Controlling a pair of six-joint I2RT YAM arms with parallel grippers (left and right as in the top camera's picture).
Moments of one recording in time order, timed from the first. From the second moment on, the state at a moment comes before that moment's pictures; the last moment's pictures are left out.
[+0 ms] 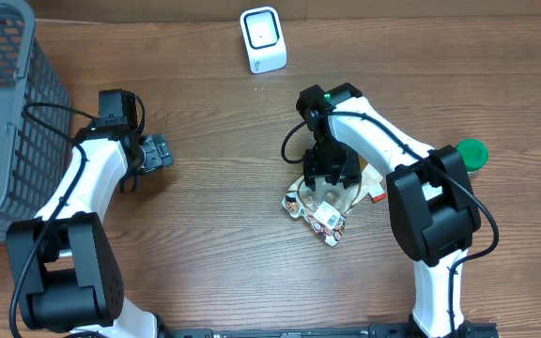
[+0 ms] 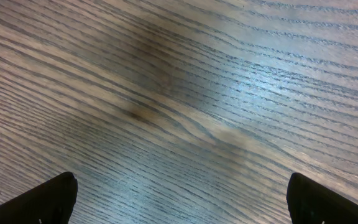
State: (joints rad) left arm 0.09 1.75 1.13 -0.66 -0.15 -0.31; right arm 0.45 2.15 1.63 -1.27 -0.03 0.41
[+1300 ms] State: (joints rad) left arm 0.09 1.75 1.13 -0.66 -0.15 -0.31; right arm 0.43 2.10 1.65 -0.91 -0.02 0.41
